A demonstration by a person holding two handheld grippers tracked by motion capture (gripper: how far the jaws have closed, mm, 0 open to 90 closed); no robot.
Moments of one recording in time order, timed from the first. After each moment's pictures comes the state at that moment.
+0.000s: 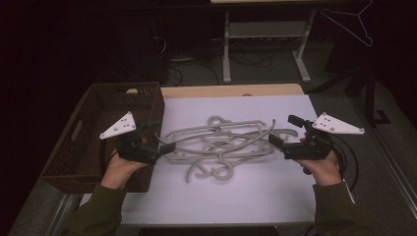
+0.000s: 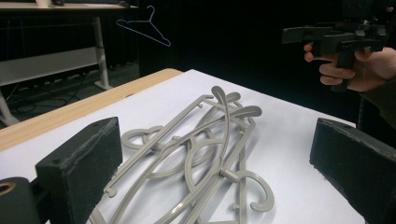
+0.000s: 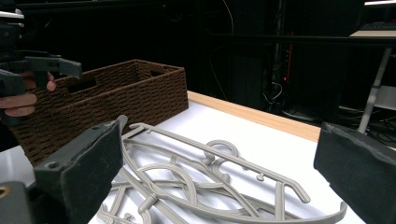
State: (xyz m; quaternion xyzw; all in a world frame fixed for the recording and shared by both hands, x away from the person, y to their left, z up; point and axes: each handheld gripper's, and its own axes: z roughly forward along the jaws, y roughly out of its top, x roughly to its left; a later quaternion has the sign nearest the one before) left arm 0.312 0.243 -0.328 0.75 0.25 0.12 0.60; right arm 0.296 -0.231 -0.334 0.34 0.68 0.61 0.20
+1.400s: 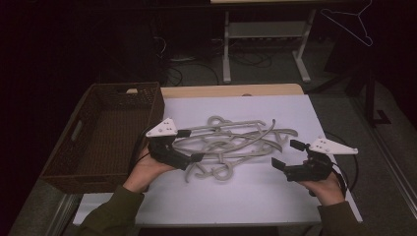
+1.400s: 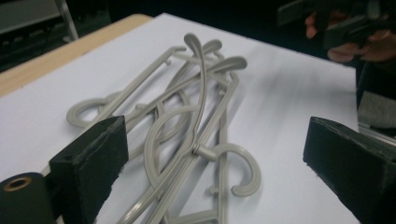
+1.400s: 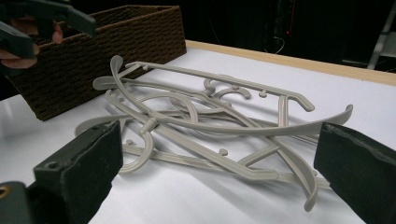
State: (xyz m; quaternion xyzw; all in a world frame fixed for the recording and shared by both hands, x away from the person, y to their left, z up) left arm 0.325 0.170 -0.348 0.83 0.22 0.08 0.50; right arm 0.273 -0.244 -0.388 0.38 0.72 0.56 0.17
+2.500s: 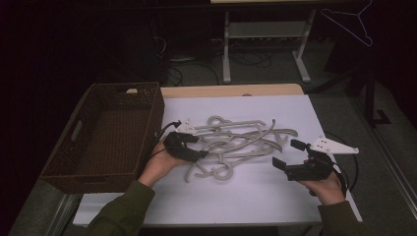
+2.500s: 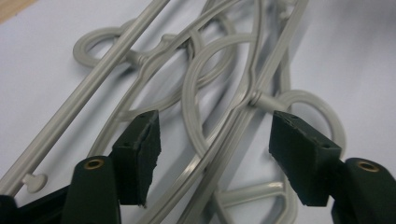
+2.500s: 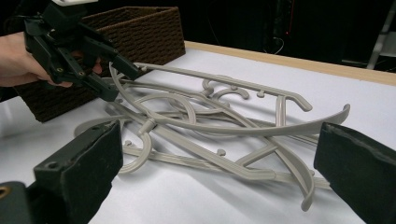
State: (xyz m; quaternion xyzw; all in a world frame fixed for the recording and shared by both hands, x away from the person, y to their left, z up) left arm 0.365 0.144 -0.390 0.89 0.24 0.10 0.37; right arm 0.274 -0.246 -0.389 0.38 0.72 0.56 0.17
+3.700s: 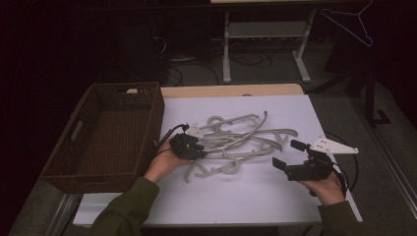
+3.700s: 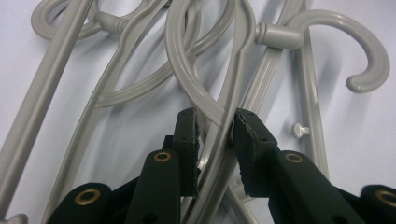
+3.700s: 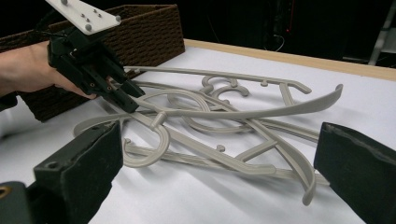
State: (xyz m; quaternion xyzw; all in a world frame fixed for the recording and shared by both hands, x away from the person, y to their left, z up) left arm 0.377 0.133 -0.412 0.92 0.21 0.08 0.31; right arm 0.275 -0.247 -0.391 0.38 0.72 0.56 0.16
